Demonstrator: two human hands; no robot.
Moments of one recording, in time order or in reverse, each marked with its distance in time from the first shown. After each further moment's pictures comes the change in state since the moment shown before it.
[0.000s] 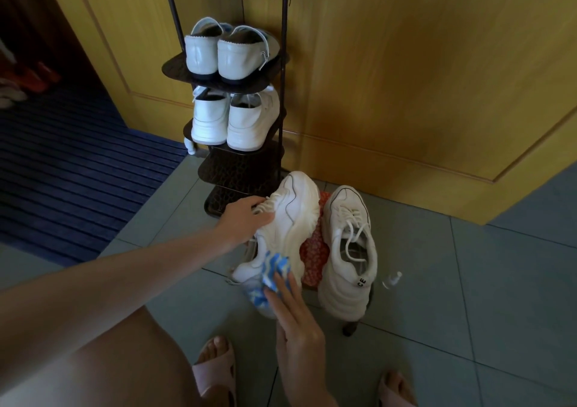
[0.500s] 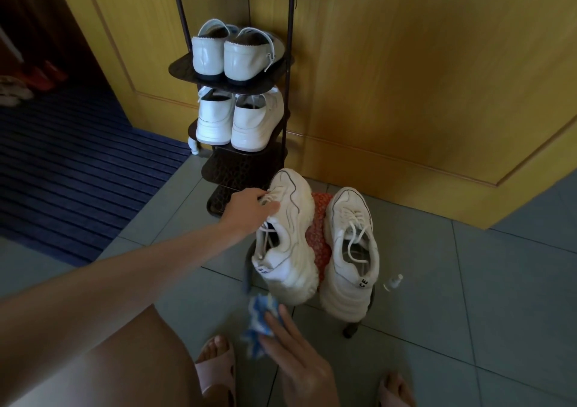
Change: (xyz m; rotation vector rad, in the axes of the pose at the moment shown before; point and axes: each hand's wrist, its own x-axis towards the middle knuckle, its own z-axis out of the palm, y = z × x) left_hand 0.004 0.013 0.000 0.091 0.090 0.029; right_hand -0.029 0.002 -0.022 0.054 -0.053 -0.206
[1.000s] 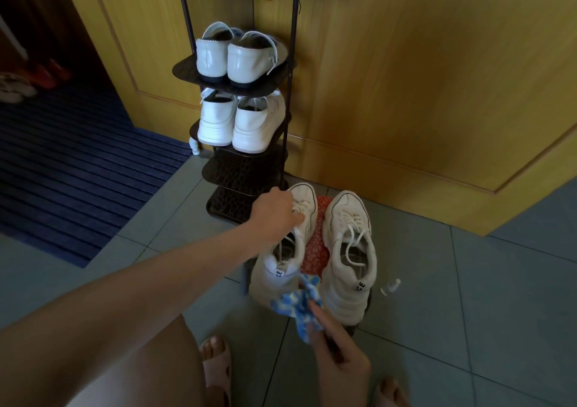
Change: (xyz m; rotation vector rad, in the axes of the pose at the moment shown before) left_hand 0.003 0.038 0.027 0.503 -0.061 0.117; right_hand 0.032 -0.023 -0.042 0.483 0.268 0.850
